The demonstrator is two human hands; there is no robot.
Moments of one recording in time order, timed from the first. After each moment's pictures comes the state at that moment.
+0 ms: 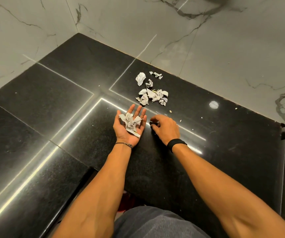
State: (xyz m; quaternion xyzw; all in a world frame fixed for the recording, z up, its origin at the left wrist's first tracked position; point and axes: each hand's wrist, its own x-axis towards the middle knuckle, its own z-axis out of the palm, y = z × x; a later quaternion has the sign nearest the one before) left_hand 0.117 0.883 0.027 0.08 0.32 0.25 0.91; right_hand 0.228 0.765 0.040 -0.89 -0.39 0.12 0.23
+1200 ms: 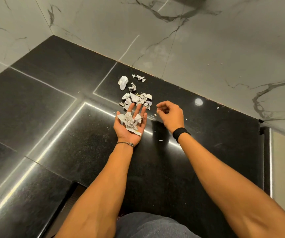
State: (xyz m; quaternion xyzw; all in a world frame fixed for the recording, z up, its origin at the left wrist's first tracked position) left_hand 0.178 0.865 0.023 0.03 0.24 0.22 0.94; right_hand 0.300 0.749 0.067 -0.86 -0.24 0.12 0.43
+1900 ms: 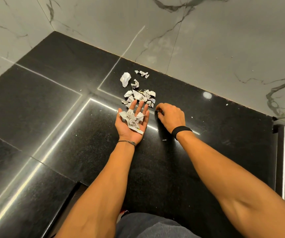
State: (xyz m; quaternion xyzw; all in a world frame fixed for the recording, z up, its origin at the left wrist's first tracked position) left_hand 0.184 0.871 0.019 0.05 0.25 0.22 0.94; right_hand 0.317 0.760 0.043 -0.91 -0.39 0.07 0.14
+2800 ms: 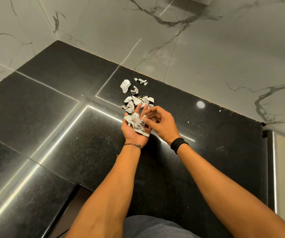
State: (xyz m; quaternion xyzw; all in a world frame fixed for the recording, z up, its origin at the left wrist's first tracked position) left_hand 0.192 0.854 0.031 0.07 0.25 0.21 0.94; right_hand 0.258 0.756 0.085 -0.74 -0.31 0.23 0.54
